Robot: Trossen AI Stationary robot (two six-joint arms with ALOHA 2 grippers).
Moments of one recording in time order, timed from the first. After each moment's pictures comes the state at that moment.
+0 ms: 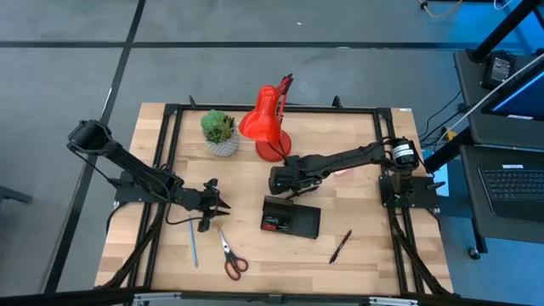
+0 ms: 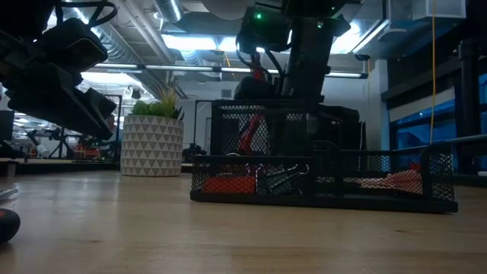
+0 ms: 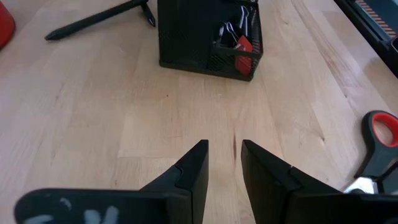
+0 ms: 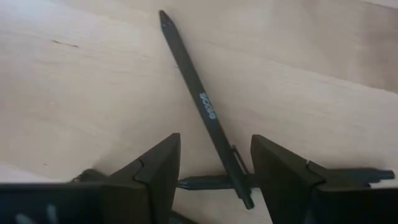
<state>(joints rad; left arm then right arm) -0.45 1.13 0.21 0.33 -0.28 -0.35 0.05 1.96 1.40 -0.79 0.18 1.36</state>
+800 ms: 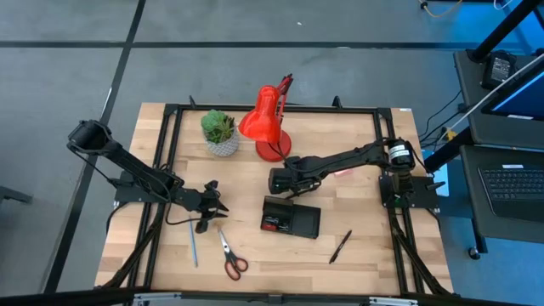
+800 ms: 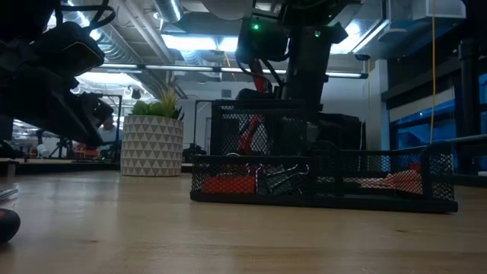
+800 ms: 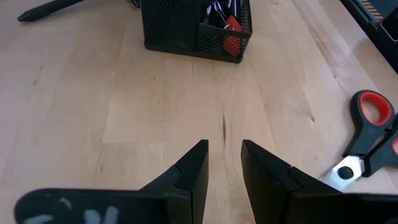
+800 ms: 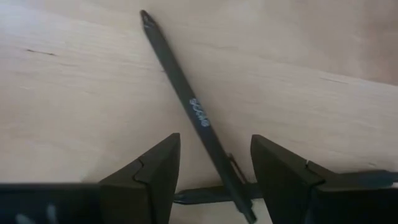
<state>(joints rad) -0.45 1.13 0.21 0.29 -0.22 -0.35 0.05 2.00 1.40 -0.78 0.19 1.41</state>
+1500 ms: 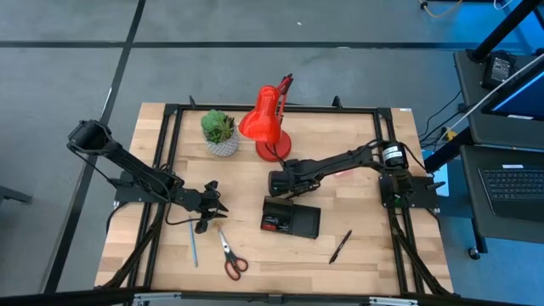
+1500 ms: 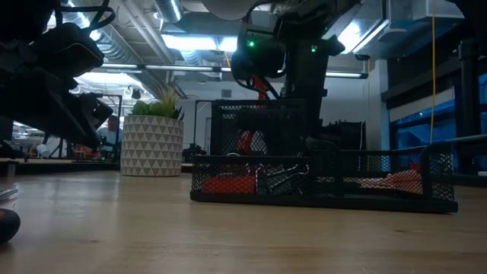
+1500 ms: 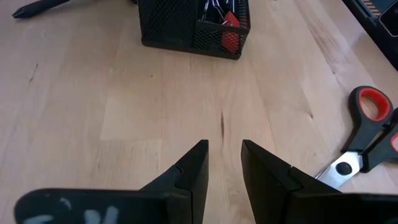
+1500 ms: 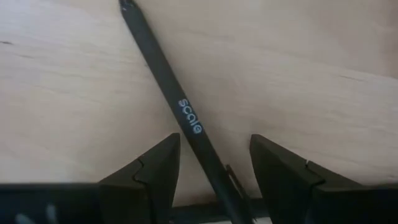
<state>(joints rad) -0.45 1.13 0.21 0.28 -0.21 -0.35 0.05 2.06 1.40 -0.76 0.19 1.40</state>
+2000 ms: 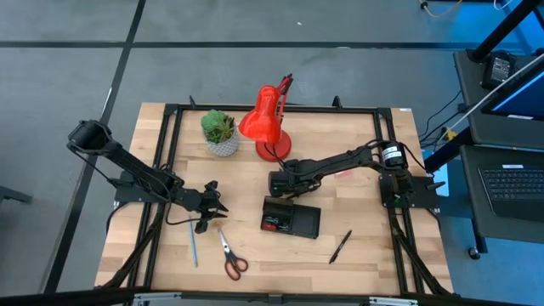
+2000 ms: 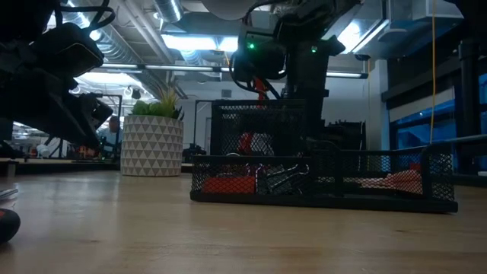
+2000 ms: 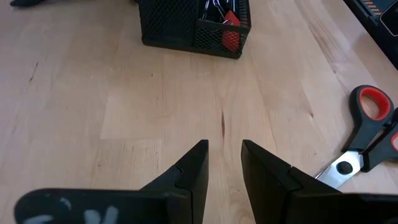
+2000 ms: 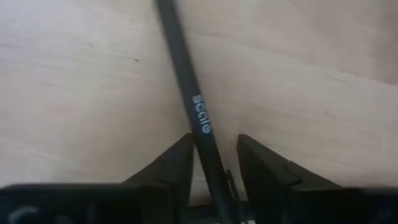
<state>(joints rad) -0.45 1.13 0.21 0.28 -0.21 -0.35 0.04 2.07 1.40 -0.78 0.19 1.37</state>
